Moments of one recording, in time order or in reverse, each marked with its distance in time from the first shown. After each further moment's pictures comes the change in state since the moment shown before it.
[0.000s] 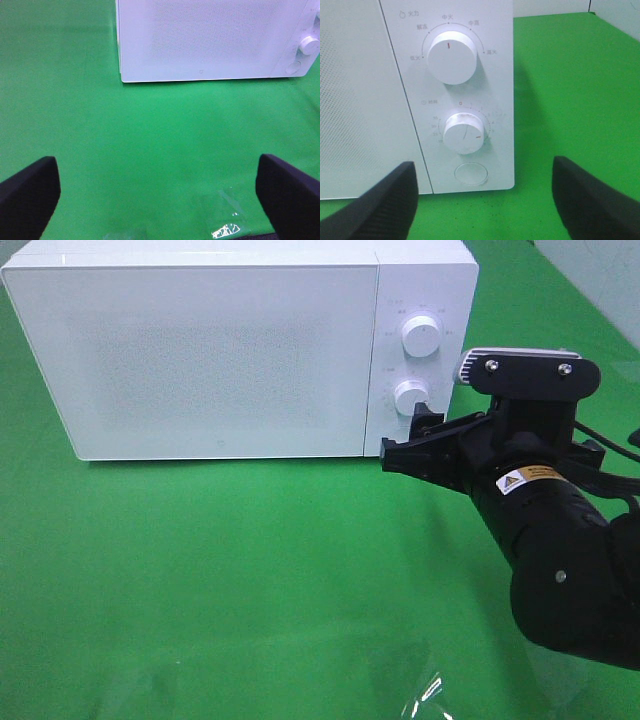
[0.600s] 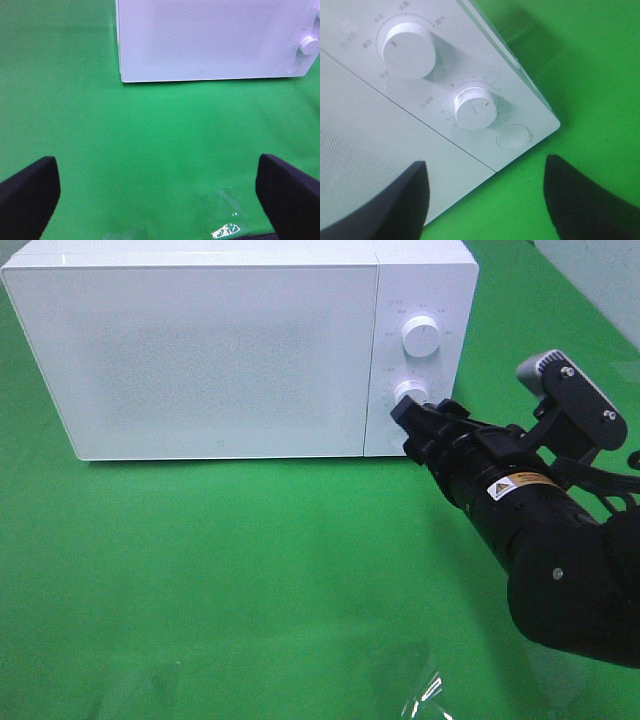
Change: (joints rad) left arm 0.000 0.000 0.000 0.000 0.000 0.000; right arm 0.000 0.003 -0.006 0.001 0.093 0.729
